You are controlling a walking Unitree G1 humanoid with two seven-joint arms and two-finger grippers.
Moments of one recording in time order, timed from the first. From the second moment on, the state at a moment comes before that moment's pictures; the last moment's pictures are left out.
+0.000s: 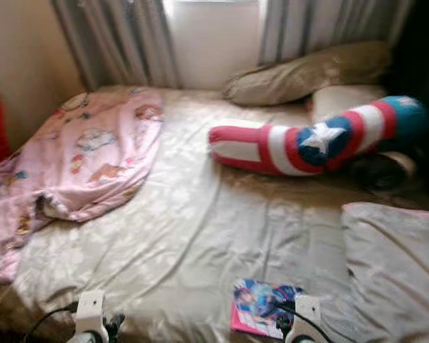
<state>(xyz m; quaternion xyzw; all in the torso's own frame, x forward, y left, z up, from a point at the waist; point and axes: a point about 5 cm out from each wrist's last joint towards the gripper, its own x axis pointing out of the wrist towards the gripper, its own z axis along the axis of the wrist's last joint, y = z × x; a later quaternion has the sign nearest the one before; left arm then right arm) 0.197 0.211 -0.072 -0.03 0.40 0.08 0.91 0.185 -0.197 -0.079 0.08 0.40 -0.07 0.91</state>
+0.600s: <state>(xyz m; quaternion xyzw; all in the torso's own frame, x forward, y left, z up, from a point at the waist) 0.198 0.209 -0.071 -0.03 0.40 0.08 0.91 0.175 -0.204 -0.083 0.09 0.42 -0.08 0.90</state>
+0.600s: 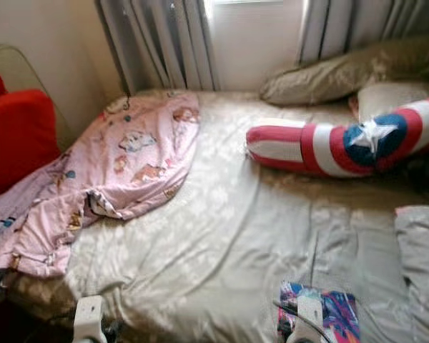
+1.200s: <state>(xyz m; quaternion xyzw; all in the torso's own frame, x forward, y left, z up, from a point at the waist) 0.204 0.205 -0.069 -0.03 0.40 0.07 0.92 0.161 -0.221 -0.086 0.11 0.43 -0.10 0.89</state>
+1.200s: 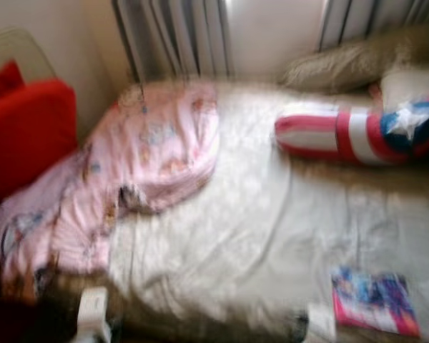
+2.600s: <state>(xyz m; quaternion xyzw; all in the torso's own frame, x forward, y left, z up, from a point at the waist) 0.199 0.208 -0.071 -0.02 0.40 0.07 0.91 0.188 -0.206 -0.077 0.11 0.40 -0.07 0.91</state>
